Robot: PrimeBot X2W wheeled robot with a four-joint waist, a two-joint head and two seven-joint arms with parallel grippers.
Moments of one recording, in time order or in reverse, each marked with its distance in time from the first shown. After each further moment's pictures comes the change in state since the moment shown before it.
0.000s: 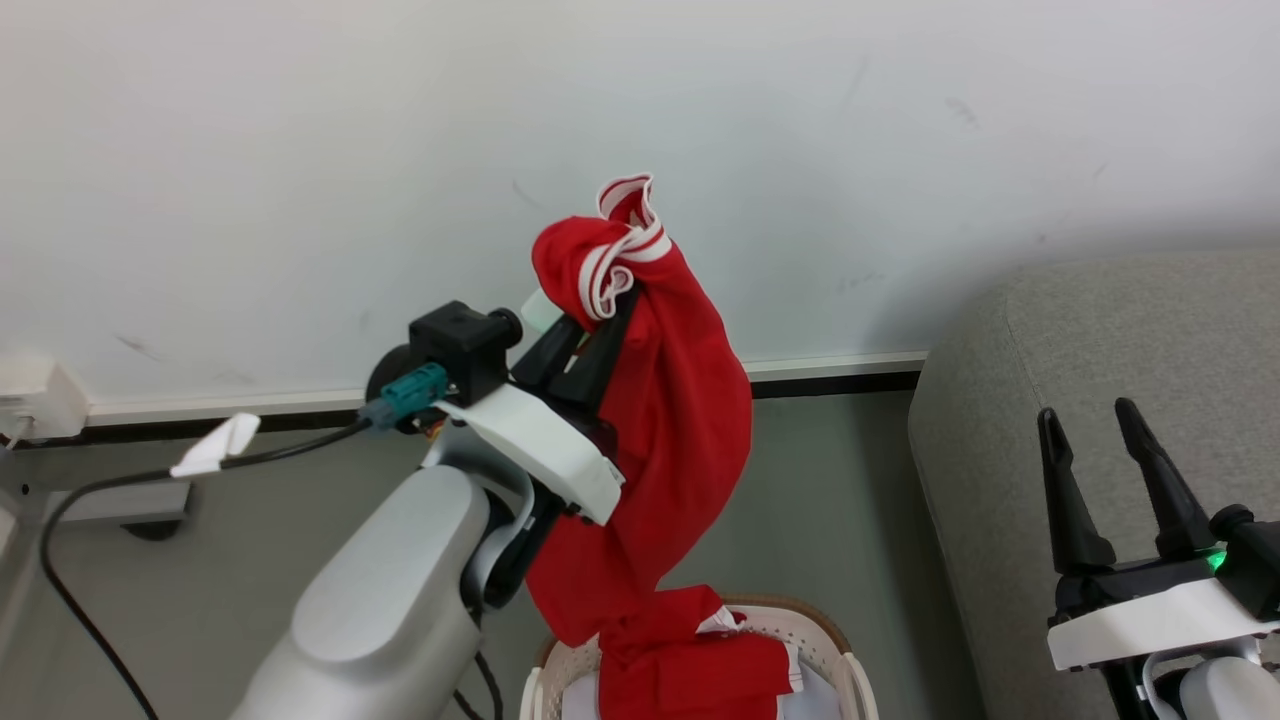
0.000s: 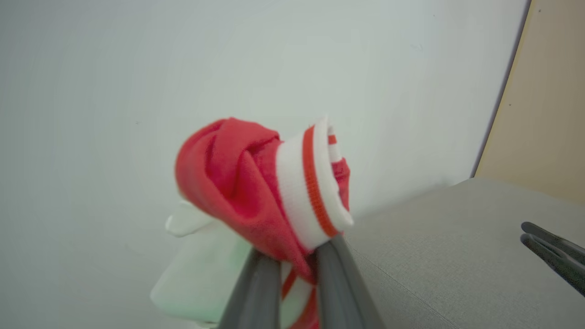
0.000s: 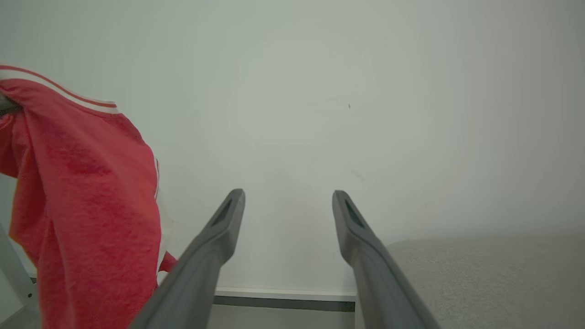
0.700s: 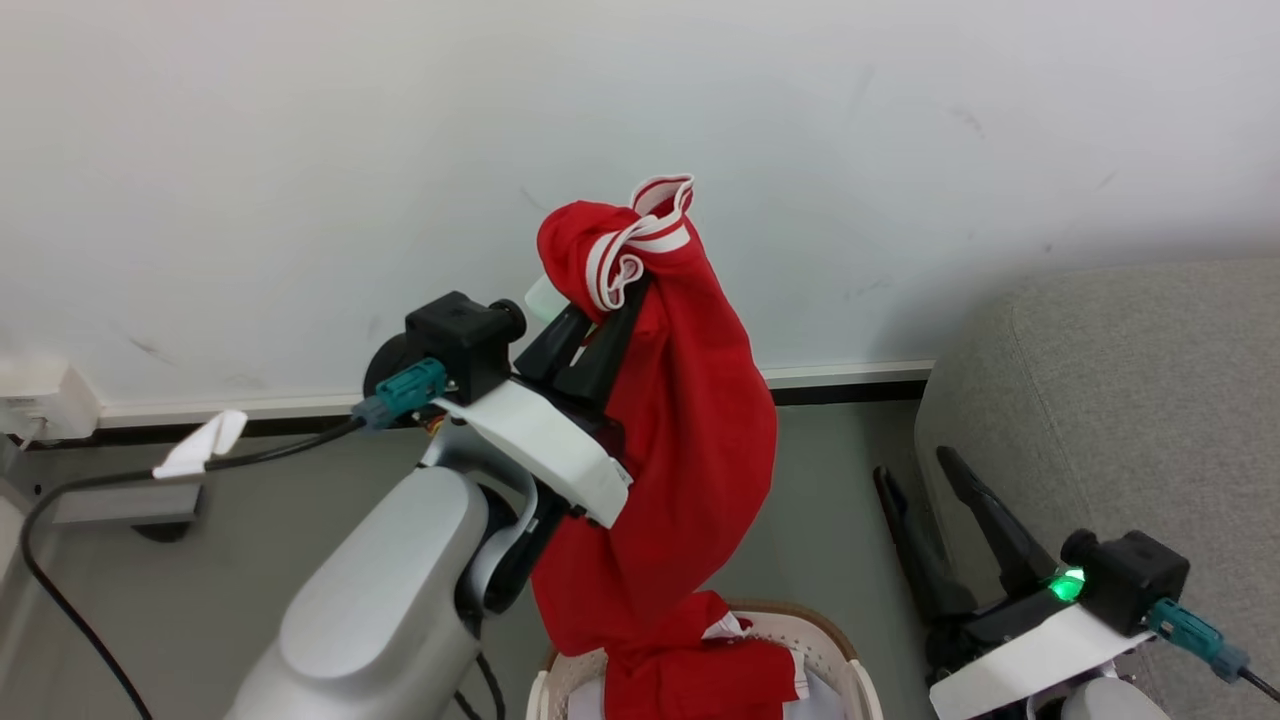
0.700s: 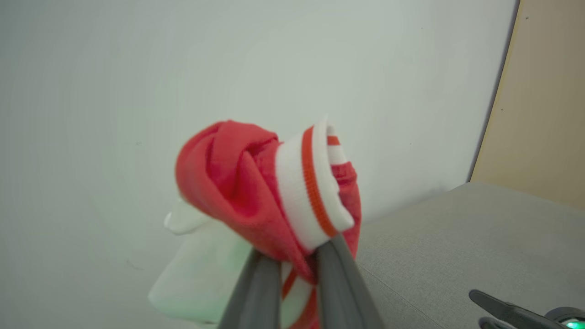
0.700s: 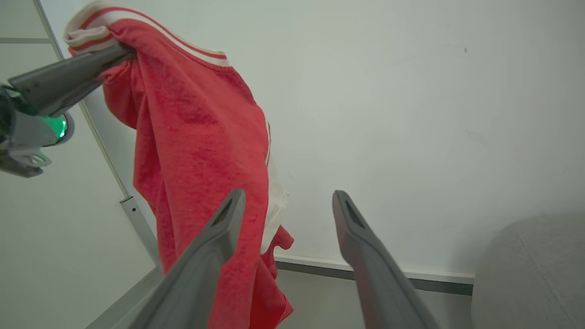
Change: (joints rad) left arm 0.019 0.035 -0.005 -0.144 -0.009 0.043 0.065; right arm -0.024 -0.024 0.321 -0.006 0.234 0.000 0.000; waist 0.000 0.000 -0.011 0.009
